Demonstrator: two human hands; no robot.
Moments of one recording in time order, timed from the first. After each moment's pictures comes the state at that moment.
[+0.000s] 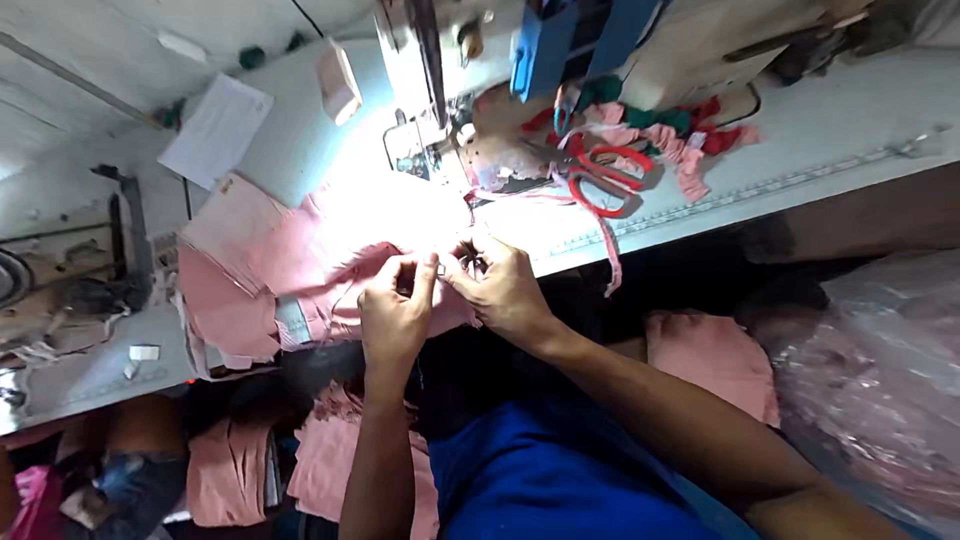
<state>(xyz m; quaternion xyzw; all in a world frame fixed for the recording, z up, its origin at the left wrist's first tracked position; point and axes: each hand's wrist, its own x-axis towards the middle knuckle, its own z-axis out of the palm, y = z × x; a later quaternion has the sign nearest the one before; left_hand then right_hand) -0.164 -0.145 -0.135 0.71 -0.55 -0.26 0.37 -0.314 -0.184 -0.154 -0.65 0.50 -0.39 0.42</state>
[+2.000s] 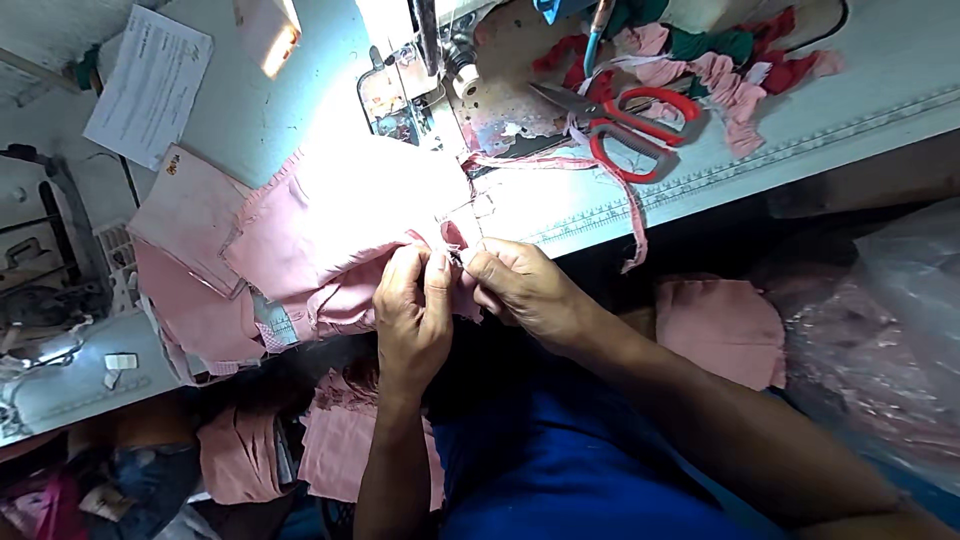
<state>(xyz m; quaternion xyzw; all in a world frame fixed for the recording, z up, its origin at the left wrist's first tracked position) -0.178 -0.149 -0.145 0.60 -0.60 -0.29 0.44 -0.336 -0.183 -0.136 -0.46 0.44 -0.29 0.72</state>
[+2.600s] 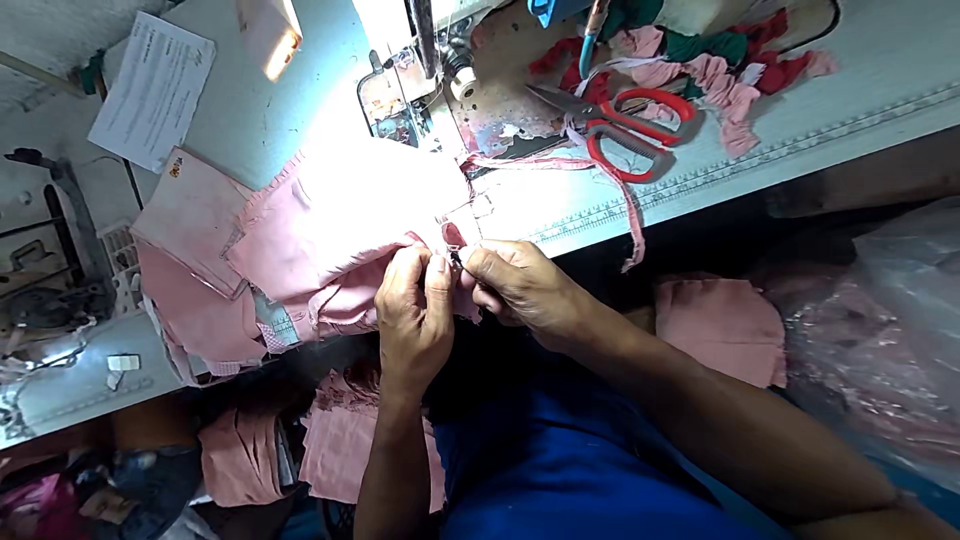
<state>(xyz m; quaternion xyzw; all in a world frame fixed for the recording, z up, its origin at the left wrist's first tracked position) -0.179 -0.147 -0.148 0.59 -0.61 -0.29 0.45 -0.335 -0.185 -0.130 -0.41 0.44 -0.27 0.75</state>
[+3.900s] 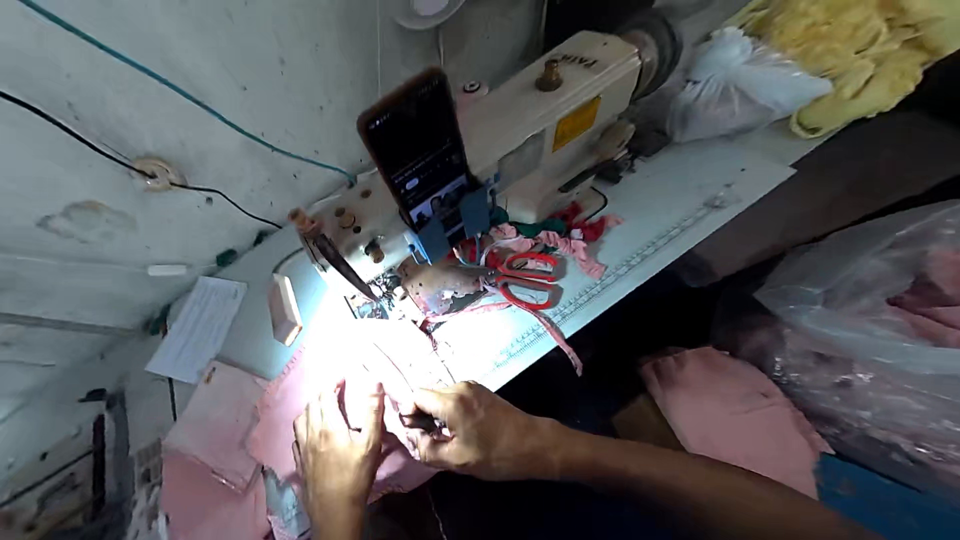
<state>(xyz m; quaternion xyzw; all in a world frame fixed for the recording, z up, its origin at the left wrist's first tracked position) -0.116 -0.184 -0.126 0.73 -0.65 -0.06 0.19 -0.329 -0.196 -0.131 -0.75 0.36 -0.28 0.47</state>
